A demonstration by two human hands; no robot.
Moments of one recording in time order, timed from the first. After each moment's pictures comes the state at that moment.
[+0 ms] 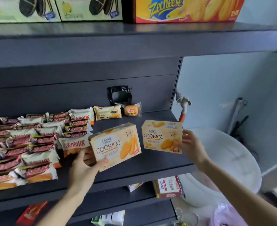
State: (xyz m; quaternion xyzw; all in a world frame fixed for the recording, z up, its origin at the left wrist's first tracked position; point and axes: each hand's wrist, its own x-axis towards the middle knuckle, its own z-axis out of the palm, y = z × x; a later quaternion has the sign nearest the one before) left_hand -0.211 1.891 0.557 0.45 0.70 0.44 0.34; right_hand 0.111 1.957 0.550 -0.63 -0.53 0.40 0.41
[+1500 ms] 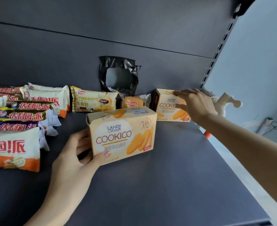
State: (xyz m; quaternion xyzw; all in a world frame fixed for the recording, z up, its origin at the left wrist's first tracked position) left_hand -0.180 2.021 0.439 0.46 0.60 0.58 0.32; right_hand 0.098 2.203 0.515 -0.59 -0.78 -0.19 0.09
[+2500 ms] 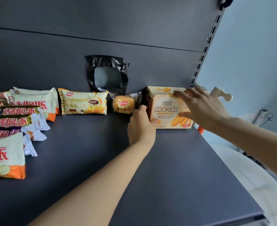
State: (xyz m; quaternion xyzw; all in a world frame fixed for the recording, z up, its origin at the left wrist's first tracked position) left_hand -0.046 2.141 0.454 0.58 0.64 0.46 0.22; right_hand 0.117 2.156 0.527 -0.58 -0.79 -0.22 0.01
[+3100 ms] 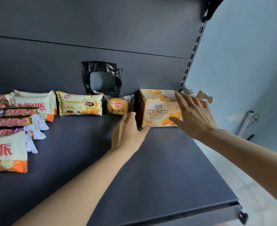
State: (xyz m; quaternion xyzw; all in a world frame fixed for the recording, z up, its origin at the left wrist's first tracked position) left_hand -0.069 2.107 0.467 0.67 0.65 0.31 0.16; right_hand 0.120 2.125 0.519 -0.63 -0.75 -0.20 0.05
